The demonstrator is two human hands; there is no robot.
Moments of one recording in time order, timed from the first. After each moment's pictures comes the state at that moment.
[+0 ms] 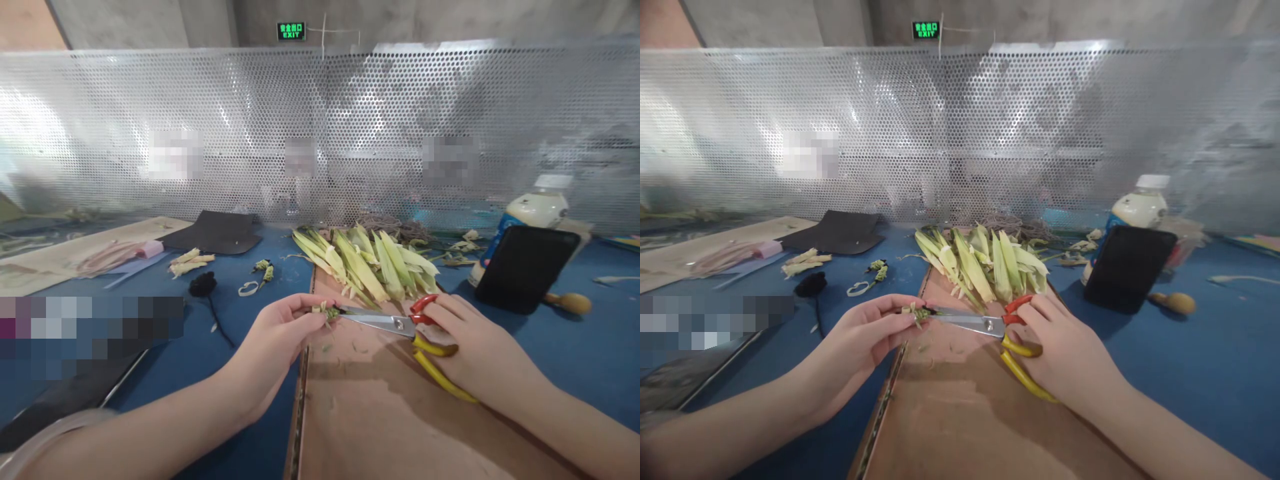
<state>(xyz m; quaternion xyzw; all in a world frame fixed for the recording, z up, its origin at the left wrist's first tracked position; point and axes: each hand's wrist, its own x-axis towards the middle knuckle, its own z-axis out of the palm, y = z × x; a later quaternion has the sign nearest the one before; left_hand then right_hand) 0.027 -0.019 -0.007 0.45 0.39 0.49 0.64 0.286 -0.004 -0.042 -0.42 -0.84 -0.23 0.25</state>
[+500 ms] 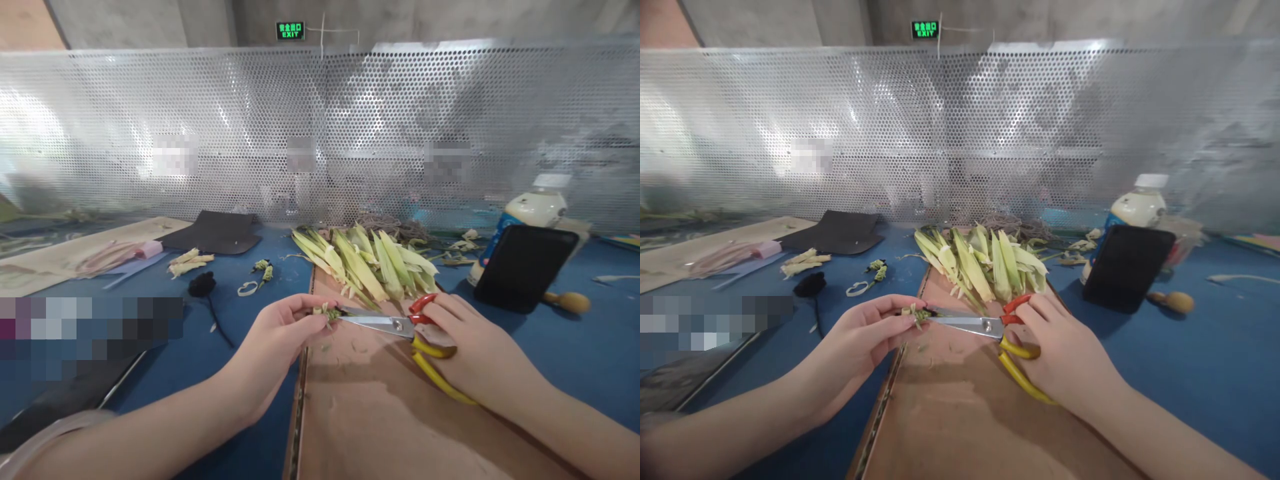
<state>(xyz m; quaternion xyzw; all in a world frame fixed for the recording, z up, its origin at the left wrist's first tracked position) 0.027 -0.020 -0.008 0.47 0.39 0.48 0.63 0.282 -0.005 -0.040 -0.42 -0.83 -0.24 0.26</state>
